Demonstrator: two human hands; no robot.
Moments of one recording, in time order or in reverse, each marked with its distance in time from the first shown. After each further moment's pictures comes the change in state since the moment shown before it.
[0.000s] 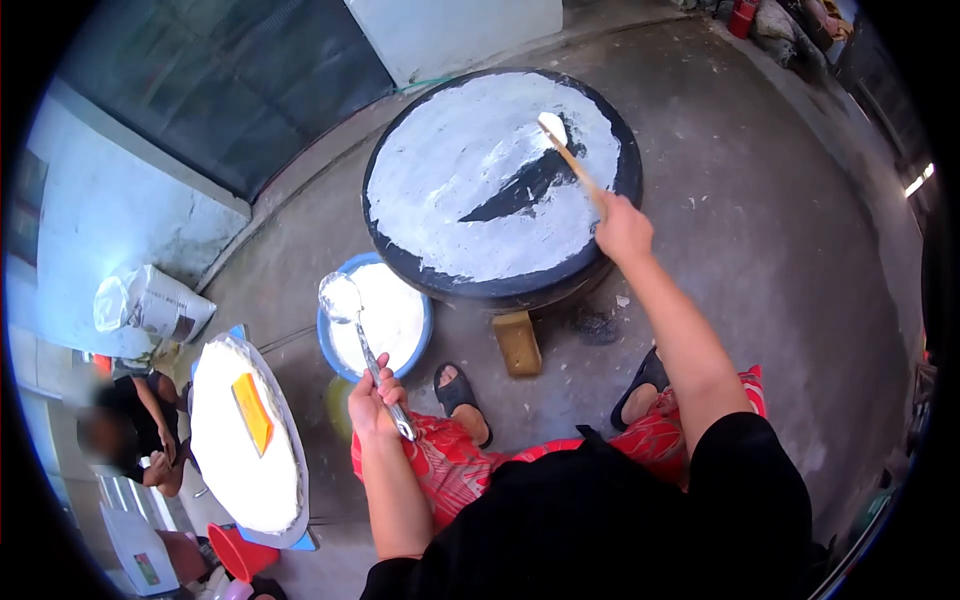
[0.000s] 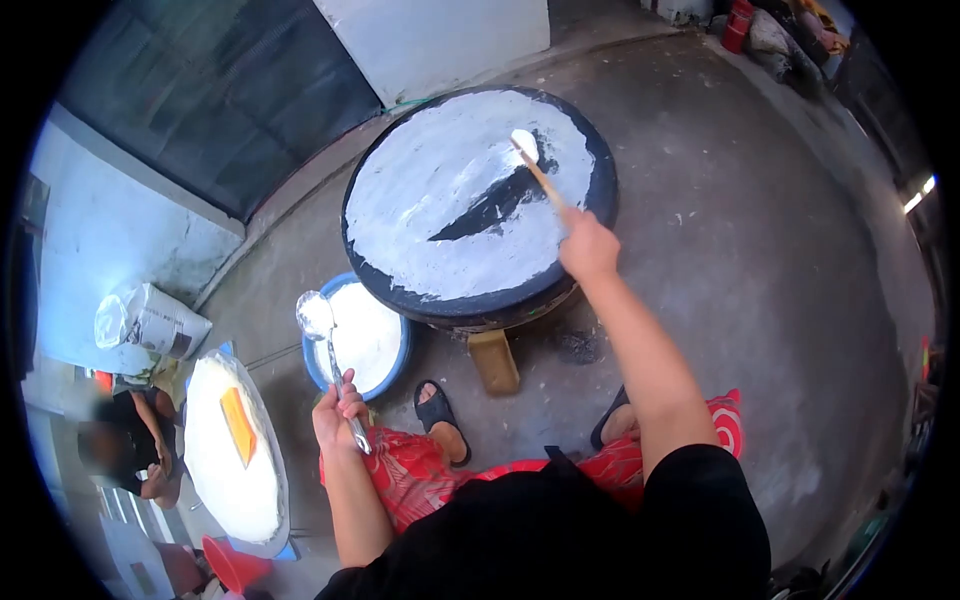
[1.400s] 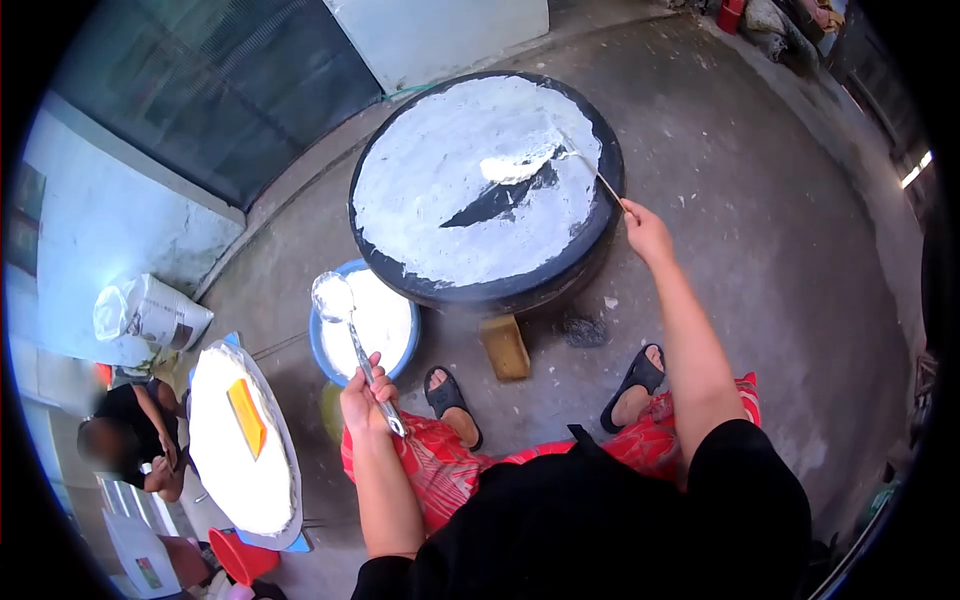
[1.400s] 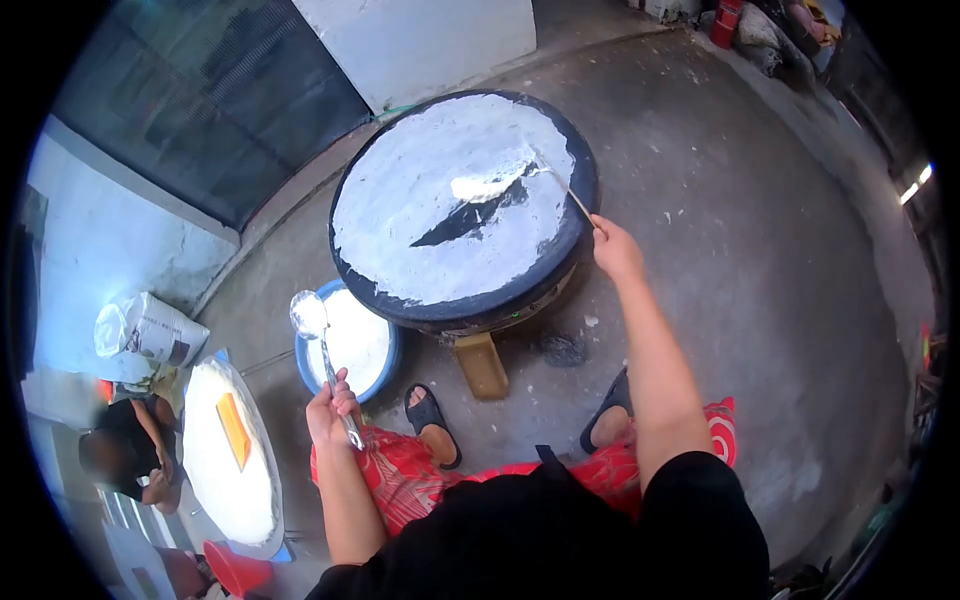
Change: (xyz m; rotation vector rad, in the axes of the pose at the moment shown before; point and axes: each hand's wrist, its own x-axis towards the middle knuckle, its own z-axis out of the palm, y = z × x) left_hand 0.005 -0.012 0.006 0.089 -0.005 0.013; right_hand 0.006 0.084 0.000 0.503 -0.153 0.325
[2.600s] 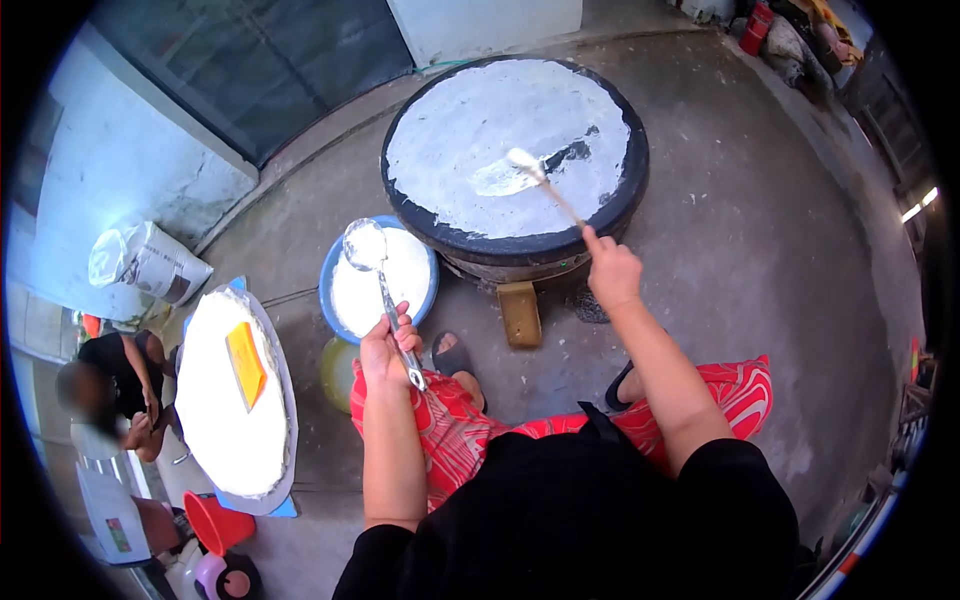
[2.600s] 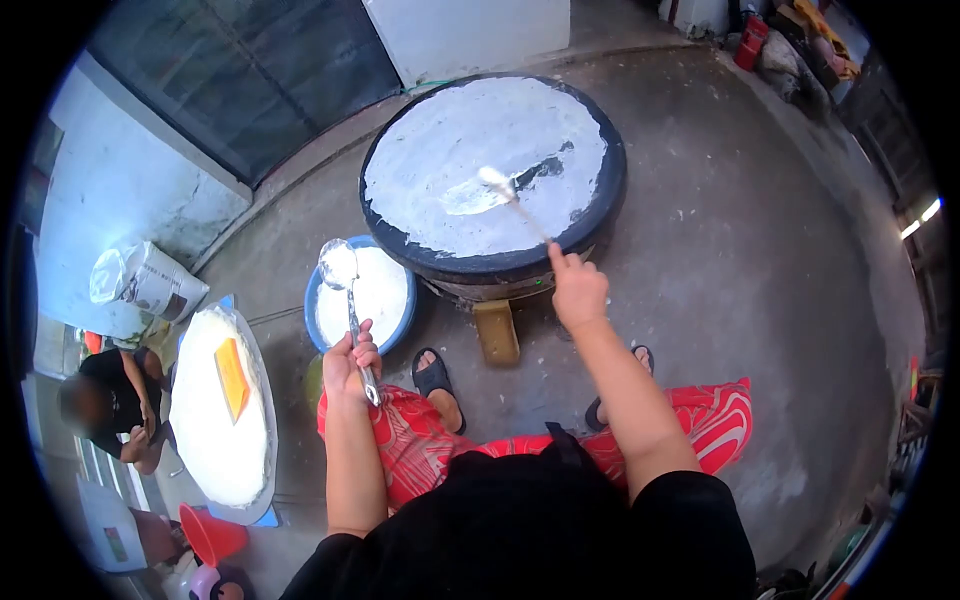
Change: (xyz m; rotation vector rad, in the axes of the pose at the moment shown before) left_hand -0.009 0.010 -0.013 -0.041 -0.056 -0.092; right_hand -0.138 -0.044 0.071 -0.692 0.175 -0.604
